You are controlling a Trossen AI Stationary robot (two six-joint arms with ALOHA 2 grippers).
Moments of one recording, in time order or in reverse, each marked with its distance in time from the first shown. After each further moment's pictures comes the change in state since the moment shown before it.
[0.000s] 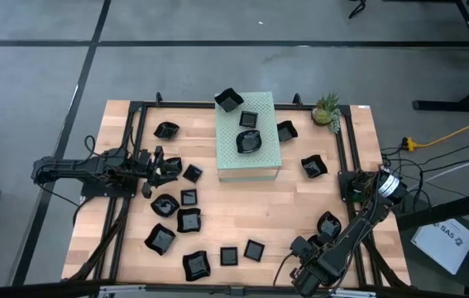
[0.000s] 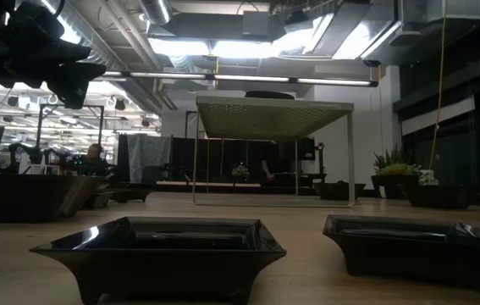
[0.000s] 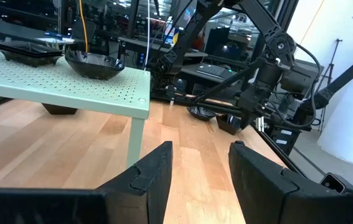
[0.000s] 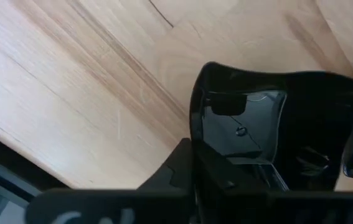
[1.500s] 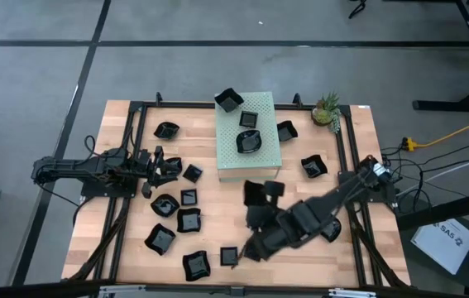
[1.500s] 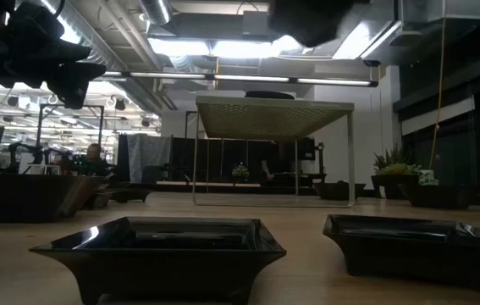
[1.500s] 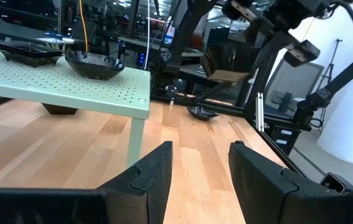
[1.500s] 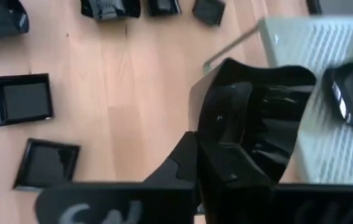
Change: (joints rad) left arm 0.000 0.000 0.000 0.000 0.000 0.000; right arm -0.346 0.000 0.644 -0.323 0.633 -1.130
